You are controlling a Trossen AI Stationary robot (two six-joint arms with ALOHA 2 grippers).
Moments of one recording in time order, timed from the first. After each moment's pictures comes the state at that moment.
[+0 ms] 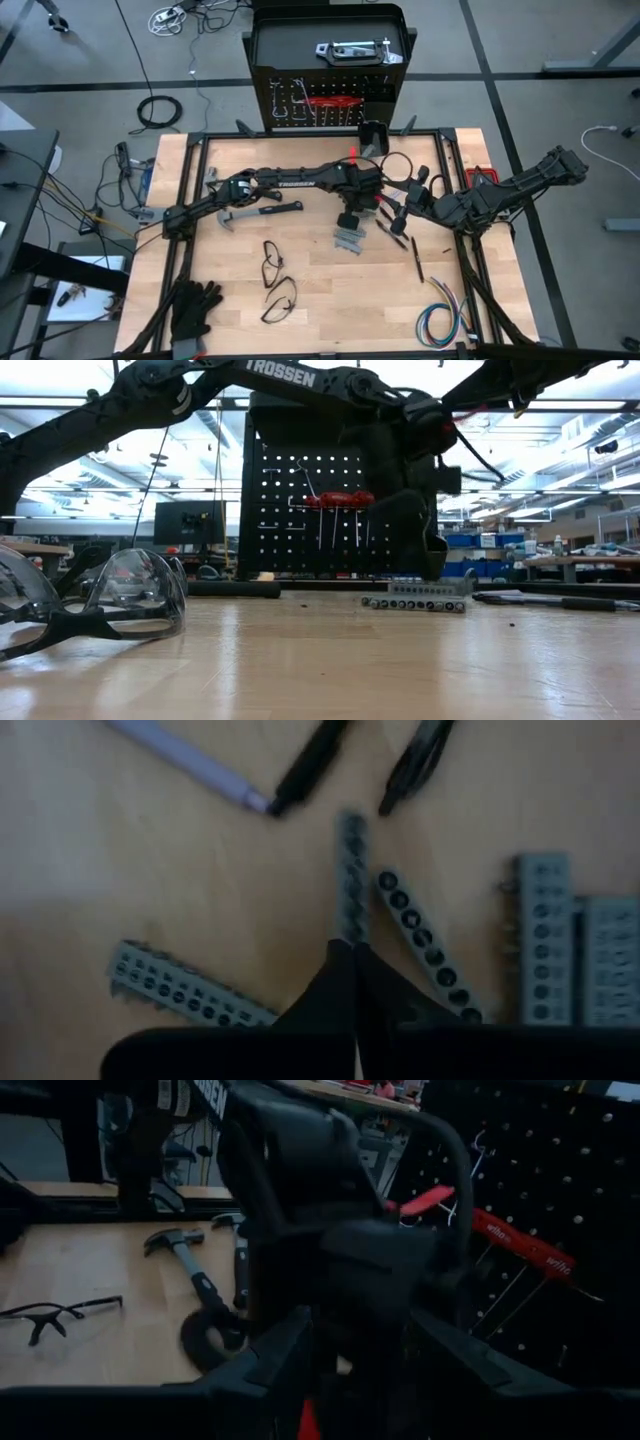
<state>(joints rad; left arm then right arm) 0.13 2.52 2.35 -0.97 0.04 0.49 0.35 0.88 0.58 0.02 0.87 0.02</state>
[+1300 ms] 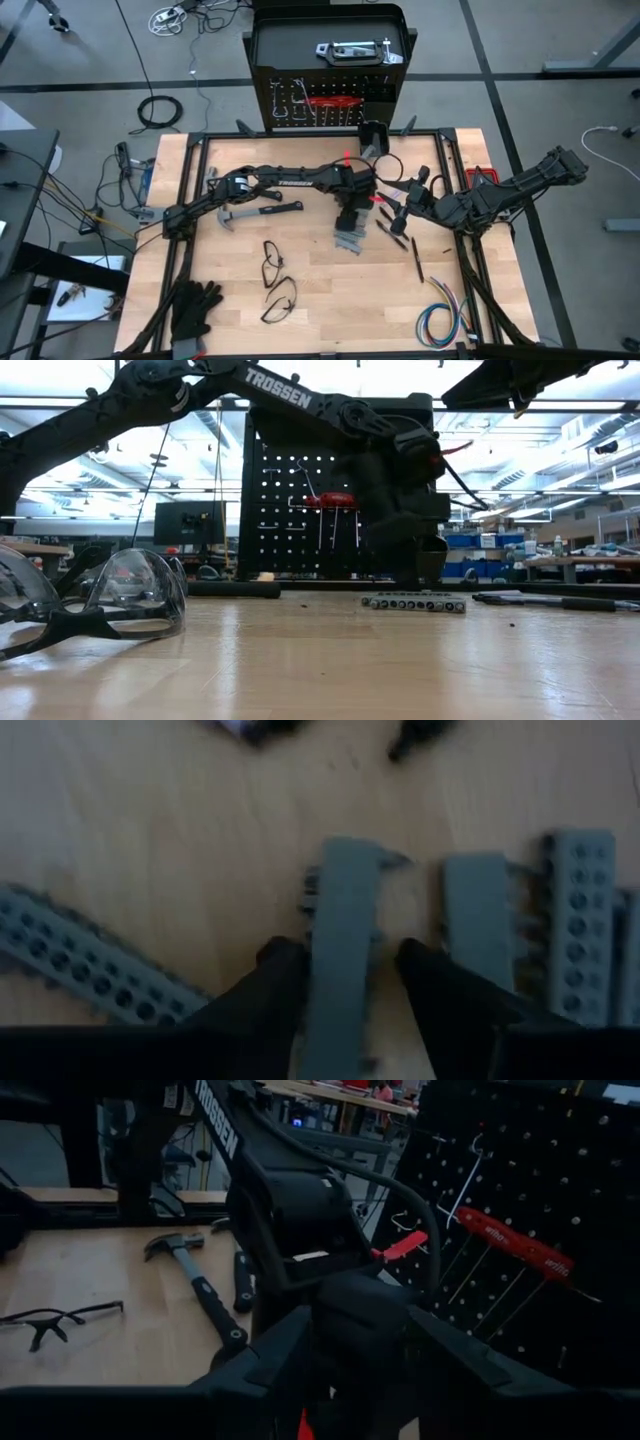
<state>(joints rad) 0.15 2.52 2.14 -0.85 0.11 0.37 0.35 0.88 0.58 0.03 0.88 0.02</state>
